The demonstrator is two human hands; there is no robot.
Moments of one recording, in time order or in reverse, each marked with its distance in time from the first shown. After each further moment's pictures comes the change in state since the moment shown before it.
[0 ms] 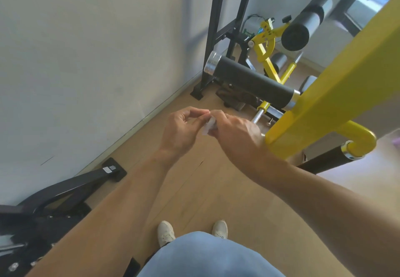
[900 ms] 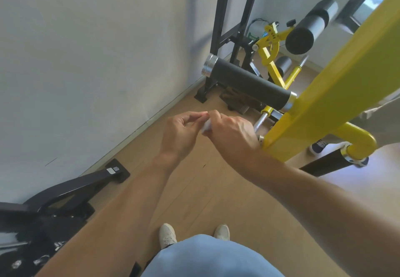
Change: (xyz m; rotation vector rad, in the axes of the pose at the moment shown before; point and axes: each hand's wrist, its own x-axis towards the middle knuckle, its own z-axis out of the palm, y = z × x) left_hand -0.005 0.001 0.003 0.009 0.104 -0.042; right_hand 0.009 -0.001 0.014 0.048 0.007 -0.079
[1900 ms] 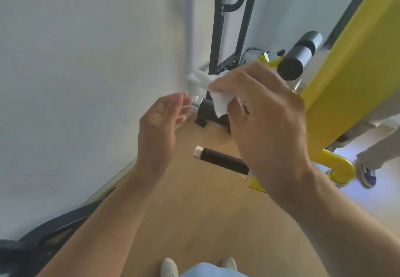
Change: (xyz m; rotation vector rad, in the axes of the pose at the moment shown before) left_hand -0.003 0.093 -0.040 -0.353 0.129 0.234; right_hand -0.009 -0.004 -0.149 0.434 0.792 -0.158
